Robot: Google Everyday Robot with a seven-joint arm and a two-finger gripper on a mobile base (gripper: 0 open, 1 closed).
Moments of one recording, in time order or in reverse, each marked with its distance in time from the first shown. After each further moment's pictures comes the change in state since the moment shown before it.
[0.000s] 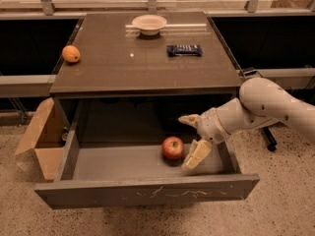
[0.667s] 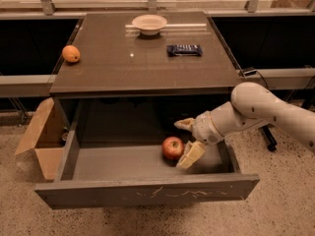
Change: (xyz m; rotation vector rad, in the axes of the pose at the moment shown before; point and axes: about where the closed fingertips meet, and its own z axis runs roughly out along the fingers) arm 0.013 -0.010 0.026 -0.027 -0.002 0.026
